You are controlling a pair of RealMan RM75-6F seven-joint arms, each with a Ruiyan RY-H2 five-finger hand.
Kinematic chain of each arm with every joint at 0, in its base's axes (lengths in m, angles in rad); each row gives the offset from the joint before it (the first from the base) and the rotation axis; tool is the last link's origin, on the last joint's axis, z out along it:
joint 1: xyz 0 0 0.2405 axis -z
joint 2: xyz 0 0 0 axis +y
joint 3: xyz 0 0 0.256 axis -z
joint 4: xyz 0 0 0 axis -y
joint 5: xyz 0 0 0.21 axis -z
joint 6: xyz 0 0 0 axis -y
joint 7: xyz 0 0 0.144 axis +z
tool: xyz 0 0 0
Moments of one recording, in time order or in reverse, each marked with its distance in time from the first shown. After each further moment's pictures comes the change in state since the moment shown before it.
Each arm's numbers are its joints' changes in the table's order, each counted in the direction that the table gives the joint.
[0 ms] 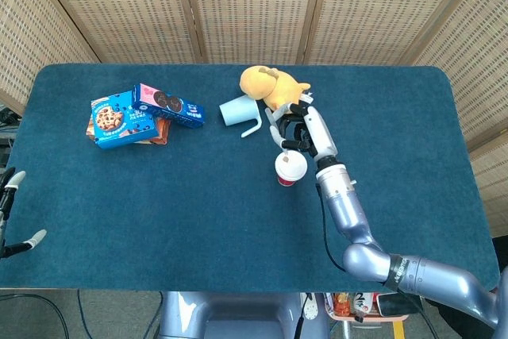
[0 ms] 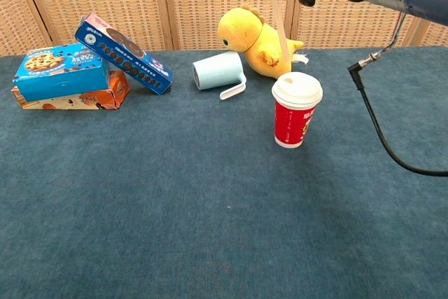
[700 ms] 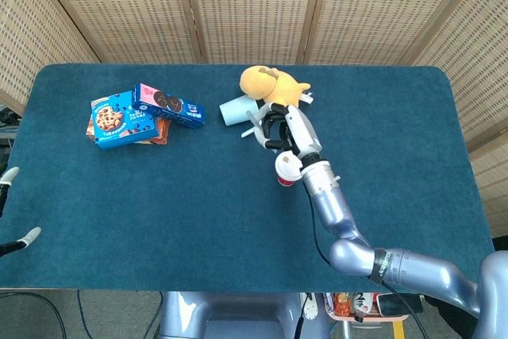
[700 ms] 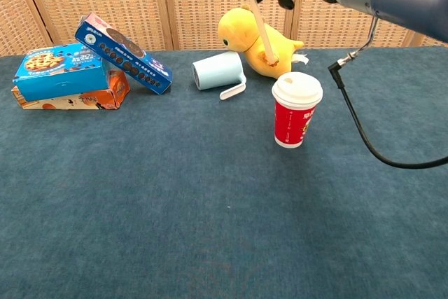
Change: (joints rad) left arm -0.007 0.058 0.007 0.079 0.016 -0.012 0.045; right arm -0.076 -0.049 0.025 -0.077 0.010 0.005 -0.064
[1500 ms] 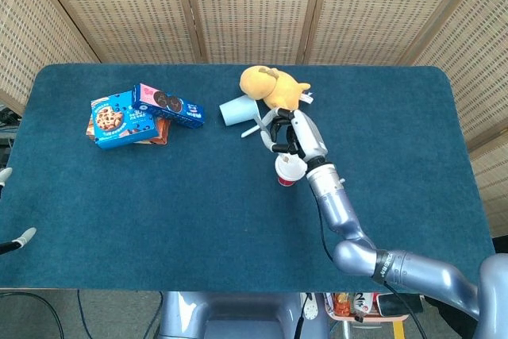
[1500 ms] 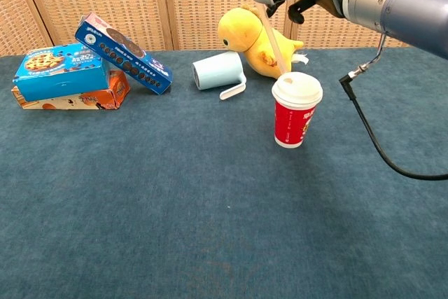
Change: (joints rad) left arm -0.004 -0.004 0.000 -0.030 0.008 0.004 -0.043; right arm 0.029 -0.008 0.040 -0.044 0.057 0.014 0.042
